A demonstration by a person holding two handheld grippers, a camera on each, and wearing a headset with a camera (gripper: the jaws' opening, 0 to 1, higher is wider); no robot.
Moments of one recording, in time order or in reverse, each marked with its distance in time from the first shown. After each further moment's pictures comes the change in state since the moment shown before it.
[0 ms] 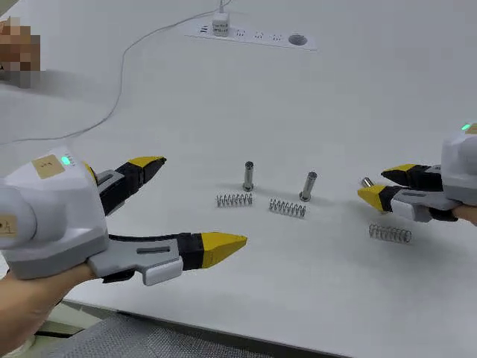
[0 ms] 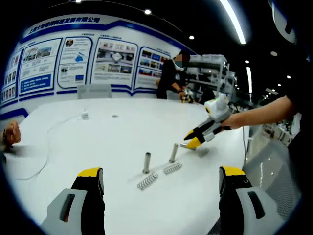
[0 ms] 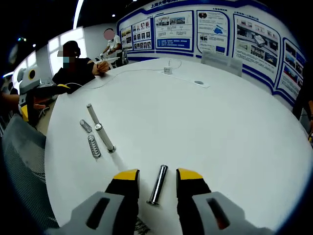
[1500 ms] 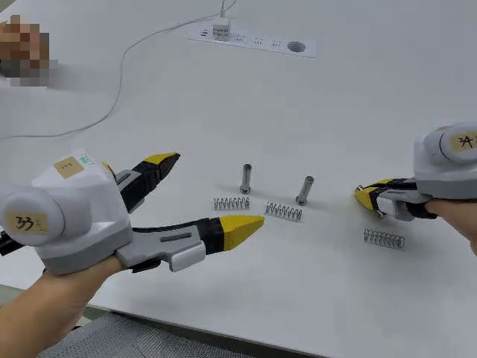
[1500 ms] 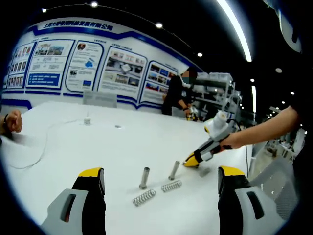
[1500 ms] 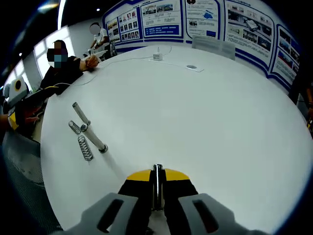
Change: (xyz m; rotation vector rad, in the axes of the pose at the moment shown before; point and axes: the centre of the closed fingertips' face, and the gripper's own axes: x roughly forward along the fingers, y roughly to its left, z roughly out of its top) left arm 0.014 0.001 0.017 -0.091 -0.160 0.031; right arm 0.004 -0.004 -0.011 0.097 0.103 -0.042
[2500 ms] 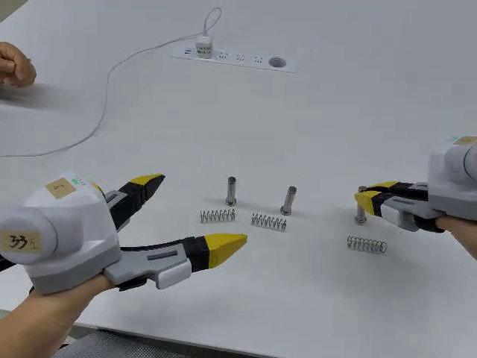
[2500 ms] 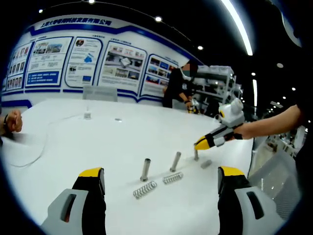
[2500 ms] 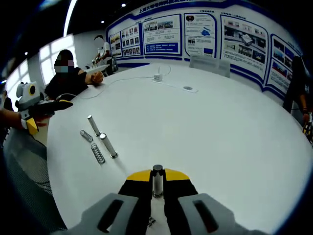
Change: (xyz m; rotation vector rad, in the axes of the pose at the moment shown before) left arm 0.002 0.001 -0.015 0.012 0.070 0.011; right arm -0.043 0.007 0.016 -0.043 -0.168 -0.025
